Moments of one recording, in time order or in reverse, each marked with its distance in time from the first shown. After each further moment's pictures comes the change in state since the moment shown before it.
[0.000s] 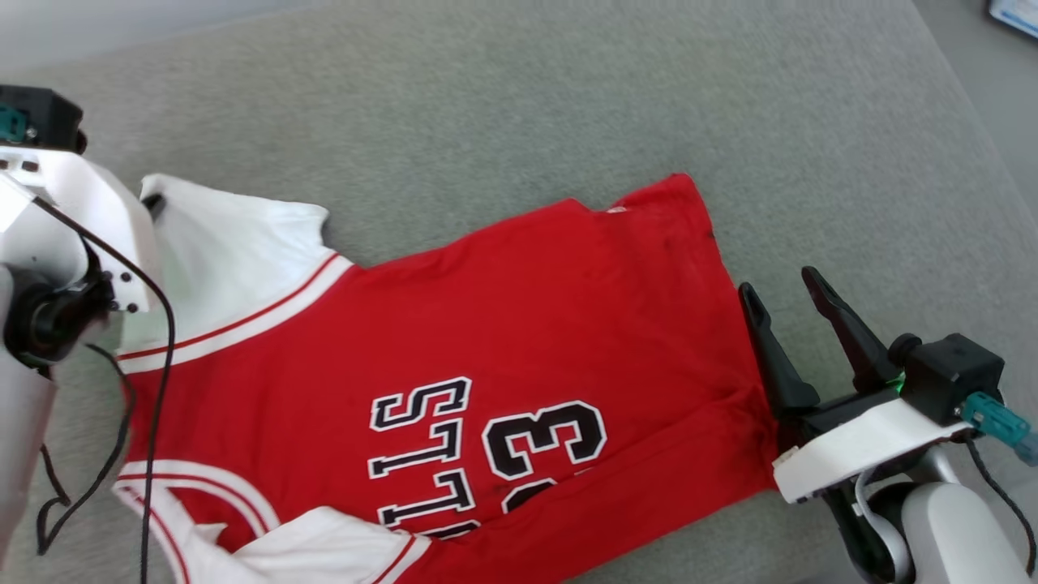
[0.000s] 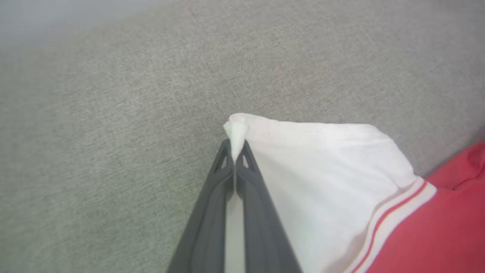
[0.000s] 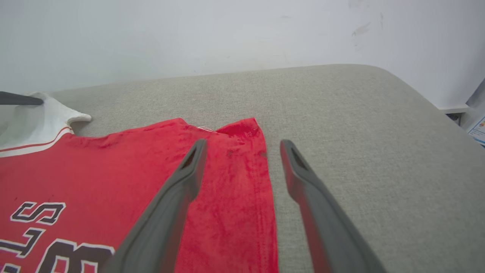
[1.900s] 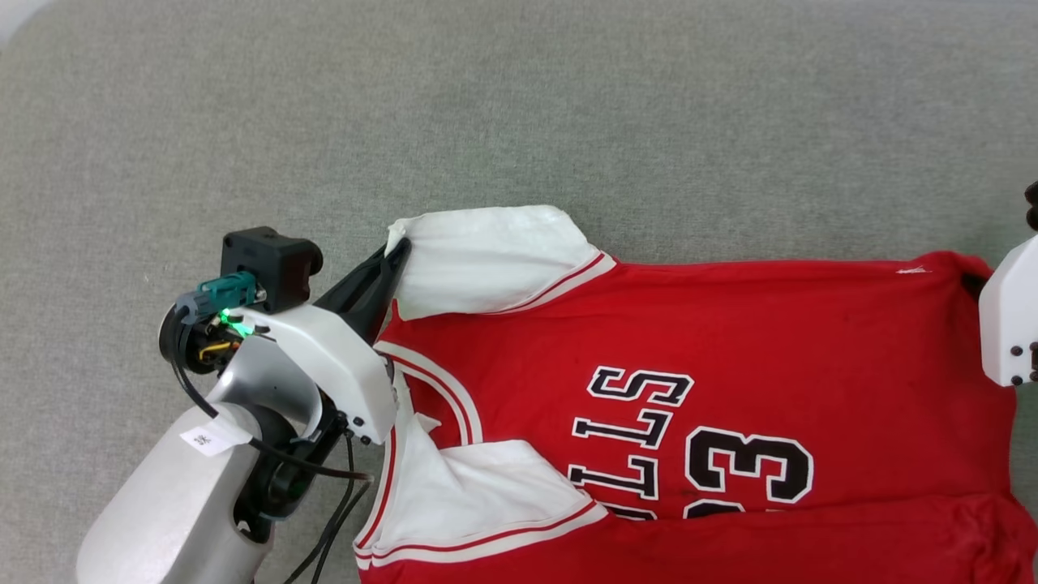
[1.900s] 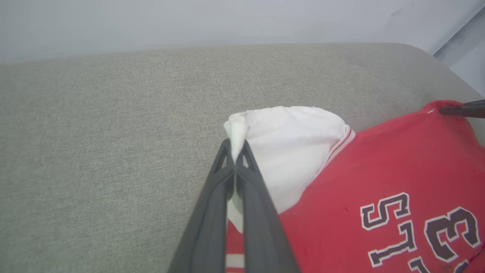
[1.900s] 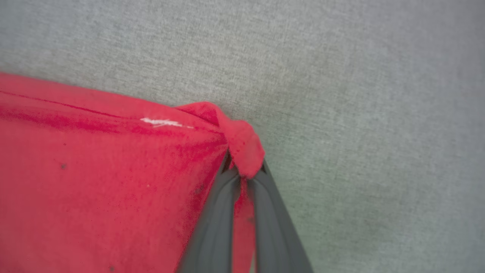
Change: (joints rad) left arm 0.321 -0.202 -0.099 -0.521 0.077 0.134 -0.360; right arm -0.360 -0.415 -0.007 0.333 0.131 0.001 0.817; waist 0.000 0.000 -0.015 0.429
